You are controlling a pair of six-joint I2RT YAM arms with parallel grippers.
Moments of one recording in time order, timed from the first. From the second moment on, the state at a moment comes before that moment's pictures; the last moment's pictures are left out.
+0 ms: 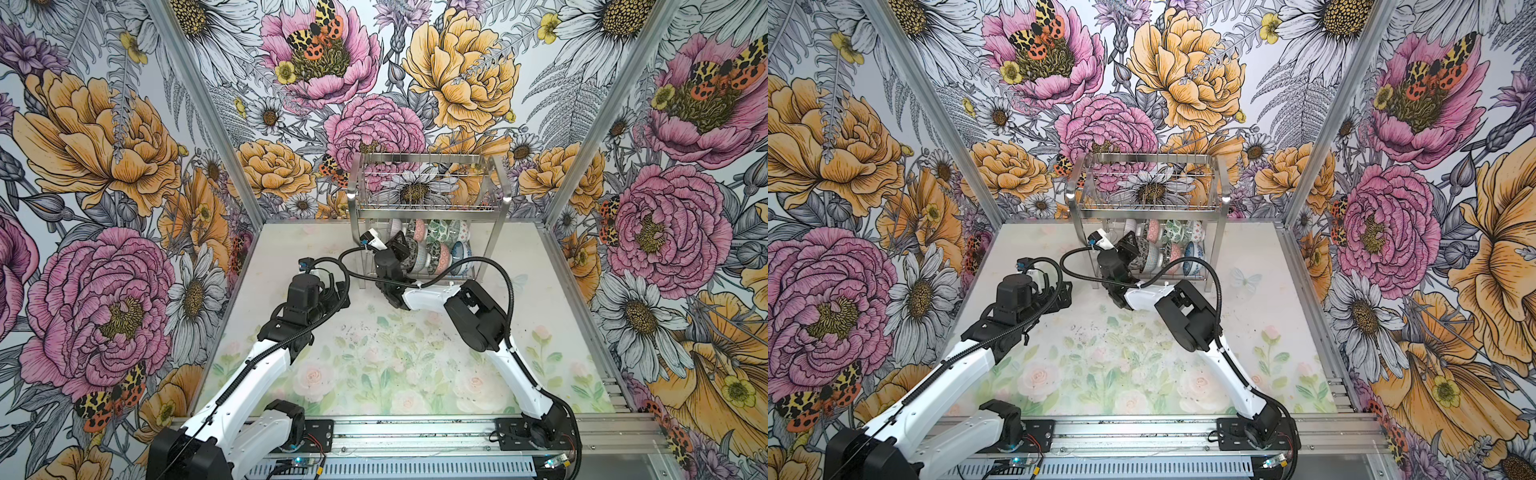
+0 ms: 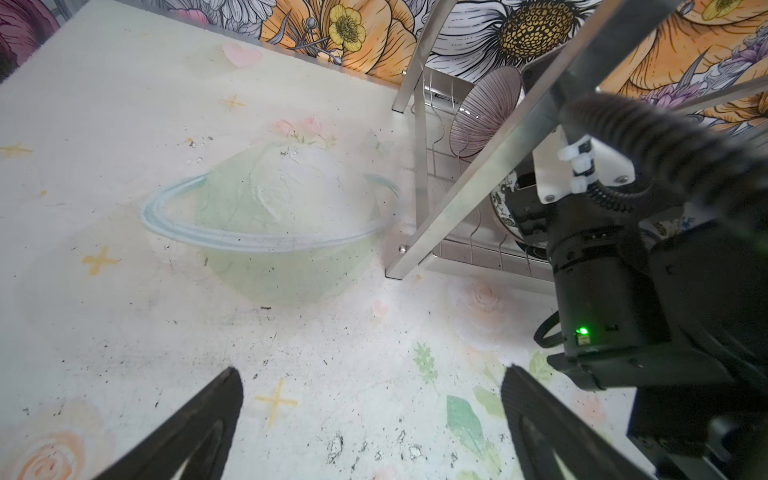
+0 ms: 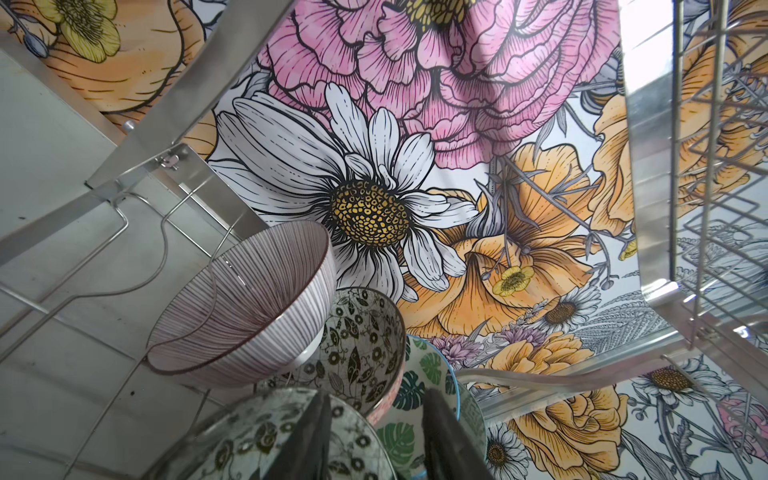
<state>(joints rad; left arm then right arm) -0.29 1.00 0.66 -0.21 -0.10 -0.42 0.79 2.46 1.76 0.68 0.98 -0.95</state>
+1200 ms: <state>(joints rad) -0.27 1.02 0.66 -0.16 -0.02 -0.42 0.80 2.12 1.61 -0.07 0.51 -0.43</state>
